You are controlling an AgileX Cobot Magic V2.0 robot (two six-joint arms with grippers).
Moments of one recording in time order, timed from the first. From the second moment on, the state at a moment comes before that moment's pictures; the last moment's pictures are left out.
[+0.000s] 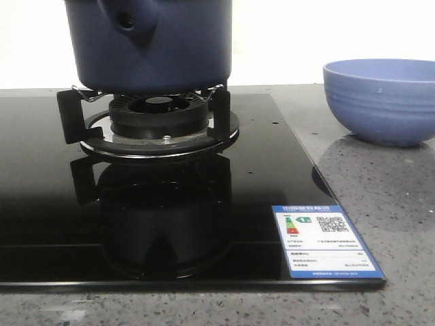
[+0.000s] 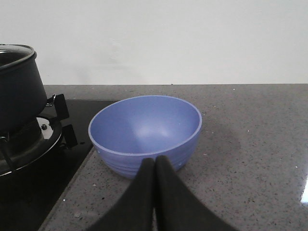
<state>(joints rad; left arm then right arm) -0.07 0.17 -0.17 -0.10 0.05 -0.02 -0.10 0.15 -0.33 0.55 0.40 -0.50</state>
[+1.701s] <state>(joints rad) -0.07 0.00 0.00 -0.08 0.05 -0.05 -0.10 0.15 -0.24 0.07 0.13 -0.08</state>
